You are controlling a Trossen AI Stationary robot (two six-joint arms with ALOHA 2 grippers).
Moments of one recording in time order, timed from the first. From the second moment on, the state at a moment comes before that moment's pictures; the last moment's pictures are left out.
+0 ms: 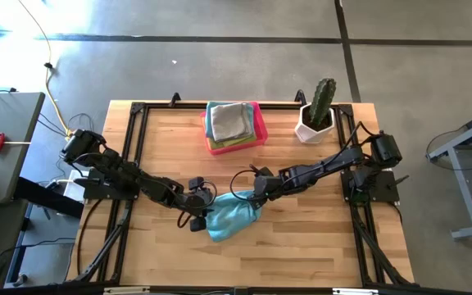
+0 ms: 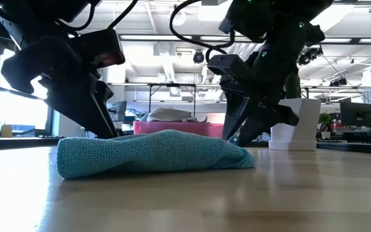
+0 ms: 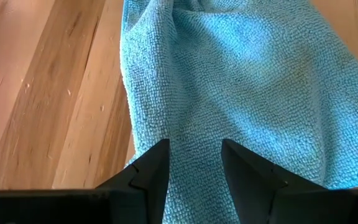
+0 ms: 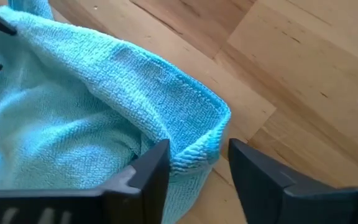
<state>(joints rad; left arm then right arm) -0.26 1.57 0.67 -0.03 -0.28 -0.41 0.16 1.76 0.97 -0.25 0.10 1.07</state>
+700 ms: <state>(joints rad) -0.26 1.57 0.67 0.25 -0.28 -0.21 0.22 1.68 1.14 -0.55 0.07 0.51</state>
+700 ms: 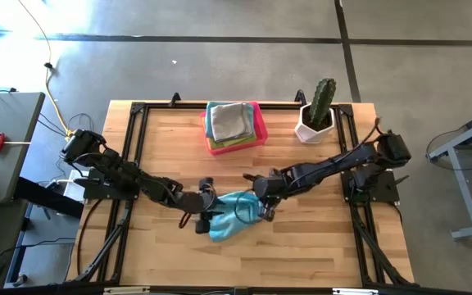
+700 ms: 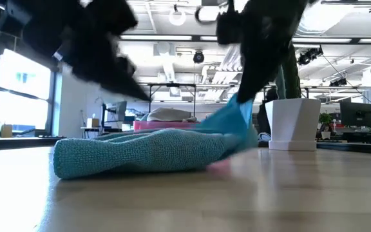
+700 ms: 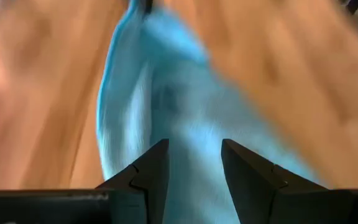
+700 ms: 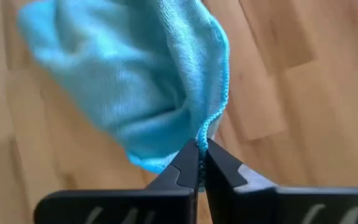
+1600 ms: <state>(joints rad) -0.15 1.58 0.73 0.49 -0.16 -0.13 0.35 1.68 1.69 -1.03 0.56 -0.06</state>
